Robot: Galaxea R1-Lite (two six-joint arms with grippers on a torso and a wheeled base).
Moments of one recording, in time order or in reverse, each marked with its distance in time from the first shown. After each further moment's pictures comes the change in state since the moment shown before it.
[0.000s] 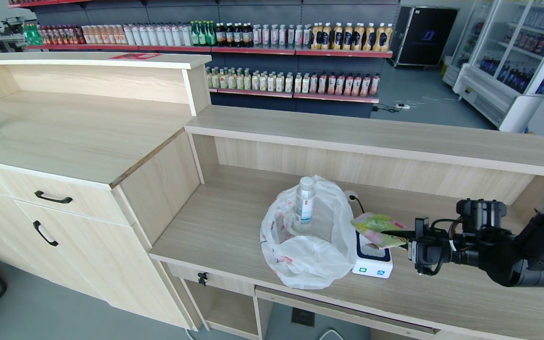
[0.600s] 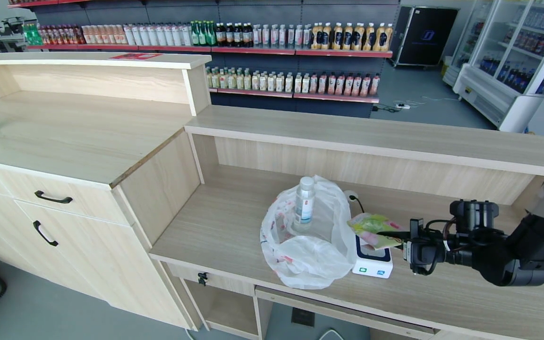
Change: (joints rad) left arm 0.000 0.000 0.000 0.000 0.000 0.000; right arm 0.020 0.028 -0.021 0.000 0.000 0.013
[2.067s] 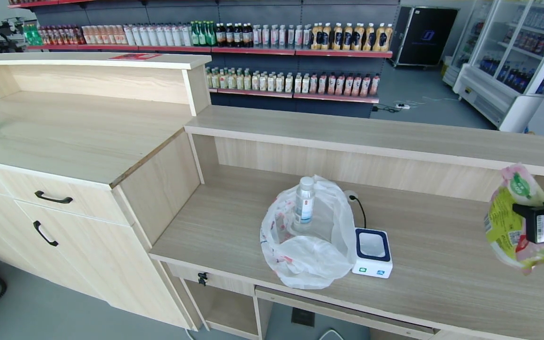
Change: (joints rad) left arm 0.001 0.000 0.000 0.000 0.000 -0.001; right arm -0.184 -0.824 0.149 0.509 -0.767 1.304
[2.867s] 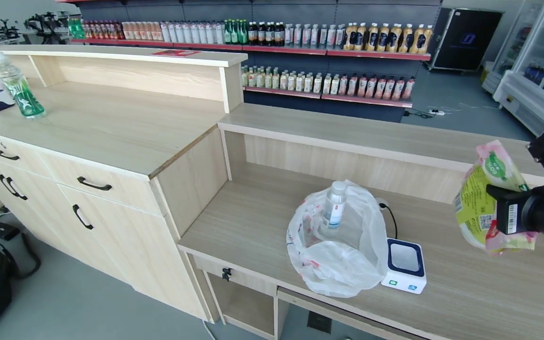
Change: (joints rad) left arm 0.000 0.000 0.000 0.000 0.000 0.000; right arm 0.378 -0.109 0.008 -0.050 -0.303 0.064
